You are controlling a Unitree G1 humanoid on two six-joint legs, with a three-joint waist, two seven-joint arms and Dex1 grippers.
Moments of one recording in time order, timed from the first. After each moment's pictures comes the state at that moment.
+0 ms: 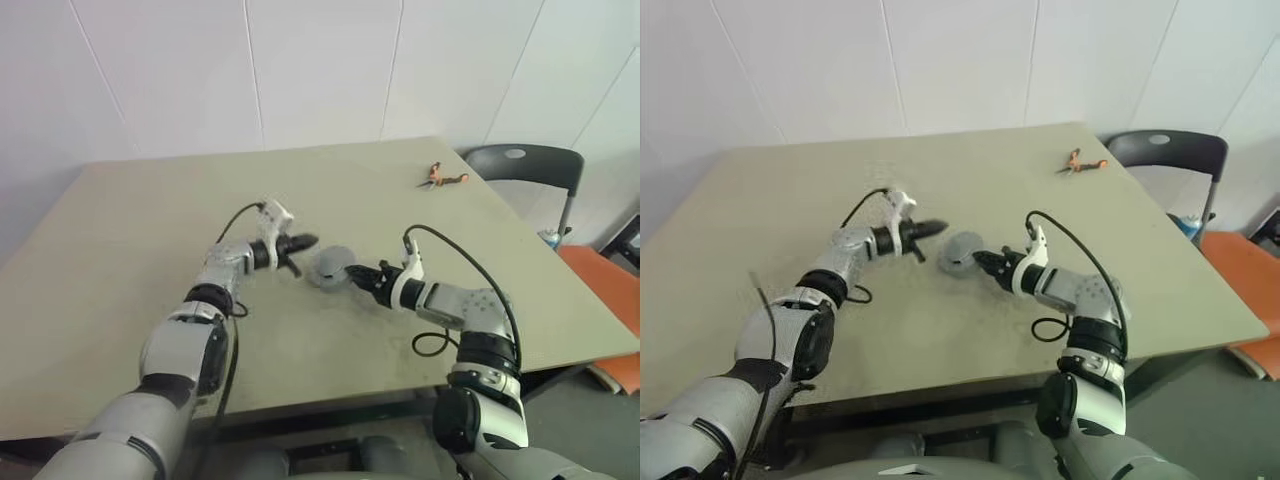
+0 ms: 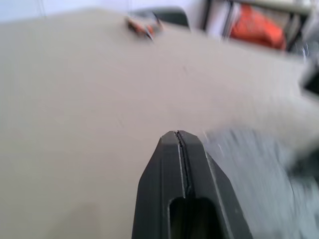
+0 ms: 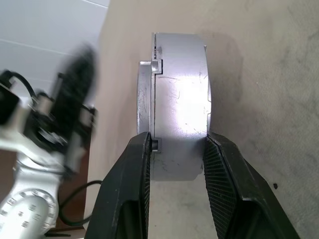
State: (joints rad) left arm -0.99 0.20 0.18 1.24 -0.16 -0.08 -0.92; right arm -0.60 0.00 -0.59 0.33 0.69 1.34 0.21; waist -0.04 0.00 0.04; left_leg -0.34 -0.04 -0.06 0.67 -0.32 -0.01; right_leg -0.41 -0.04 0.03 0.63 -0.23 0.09
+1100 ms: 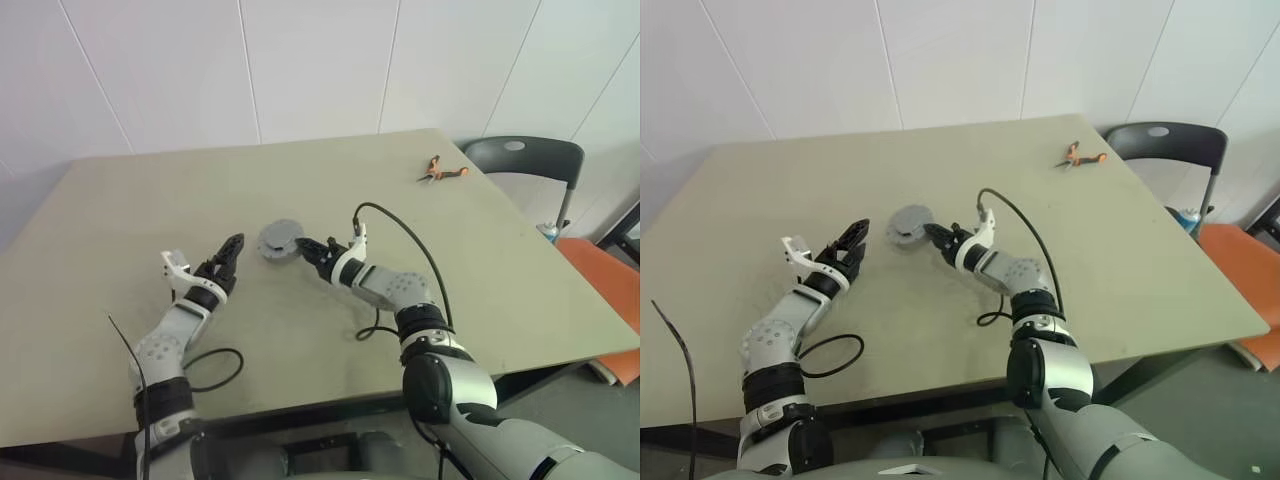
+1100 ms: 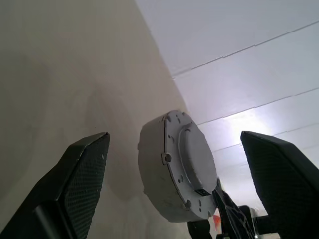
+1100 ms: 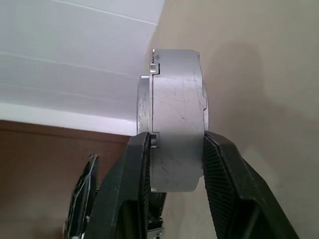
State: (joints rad) left arm -0.36 0.04 0.62 0.19 -1.05 0.81 -0.17; right arm -0.84 0.12 -0.46 0.88 0.73 0.79 0.39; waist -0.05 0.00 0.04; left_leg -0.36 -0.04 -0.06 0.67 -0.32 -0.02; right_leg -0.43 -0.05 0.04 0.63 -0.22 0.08
